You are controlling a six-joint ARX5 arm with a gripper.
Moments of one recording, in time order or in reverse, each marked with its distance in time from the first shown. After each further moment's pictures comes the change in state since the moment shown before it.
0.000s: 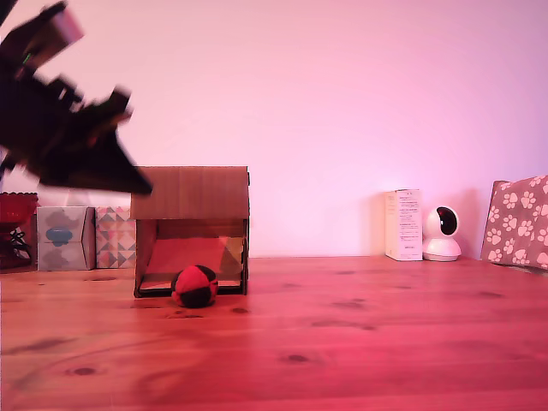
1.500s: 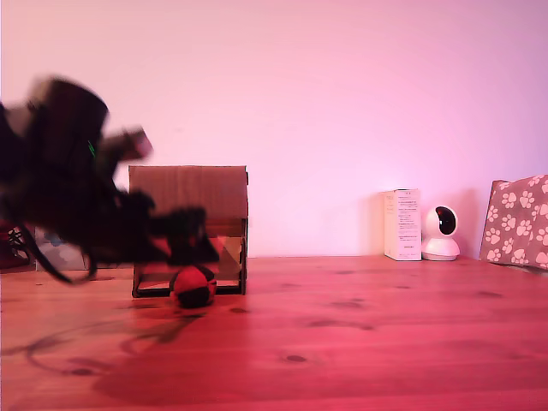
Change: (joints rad) arm -0.014 0.661 0.246 0.417 -0.112 0.038
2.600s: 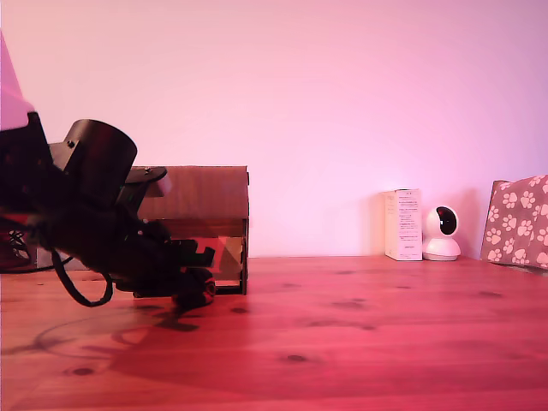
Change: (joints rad) arm 0.006 0.085 0.110 -0.112 -0.027 0.000
